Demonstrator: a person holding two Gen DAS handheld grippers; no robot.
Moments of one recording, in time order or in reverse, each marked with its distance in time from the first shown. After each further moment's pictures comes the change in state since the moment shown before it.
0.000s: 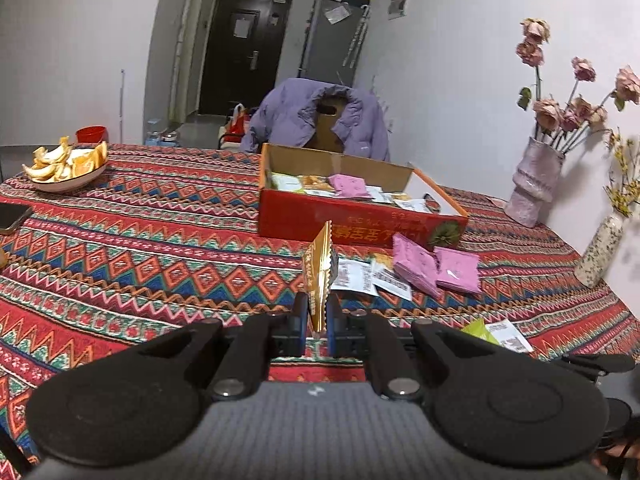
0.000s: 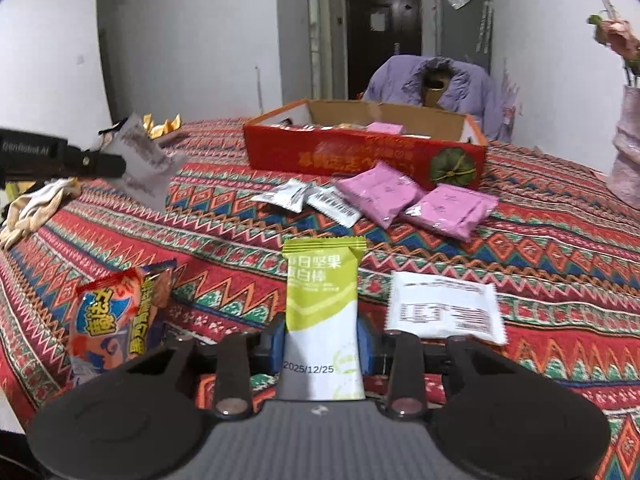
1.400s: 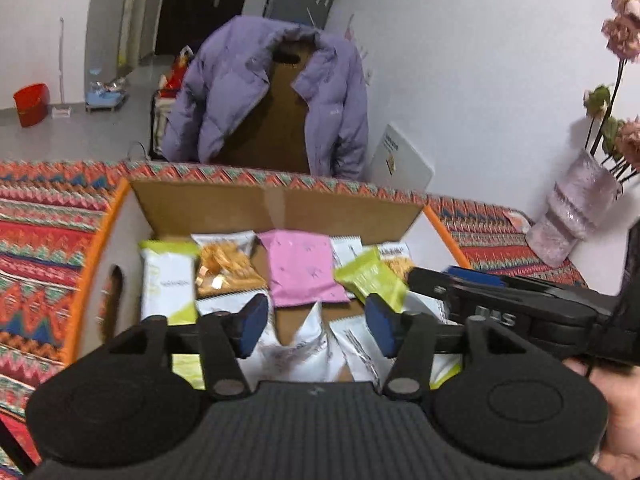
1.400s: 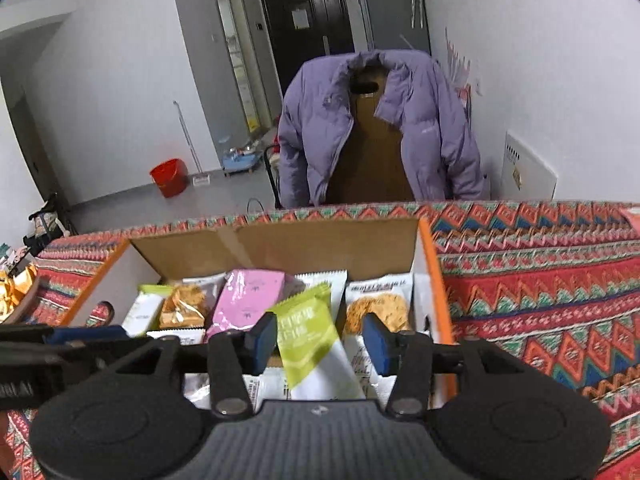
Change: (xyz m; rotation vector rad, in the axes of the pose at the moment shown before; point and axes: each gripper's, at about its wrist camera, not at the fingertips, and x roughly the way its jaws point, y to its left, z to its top) left arm 0.296 -0.034 0.173 -0.014 0.201 -0.109; right arm 0.229 -0.160 0.245 0.218 -0.016 -0.068
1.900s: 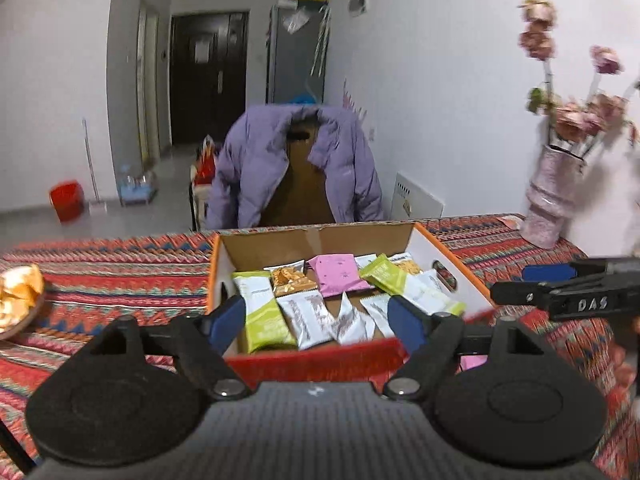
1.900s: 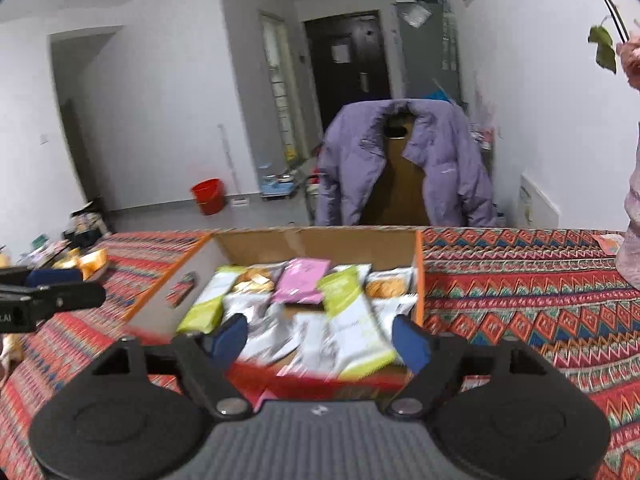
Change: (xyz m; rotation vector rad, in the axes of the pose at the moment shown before) left arm -0.166 -0.019 -0.075 0.201 -0.225 0.121; right arm -0.153 0.011 -0.056 -0.096 -0.089 0.126
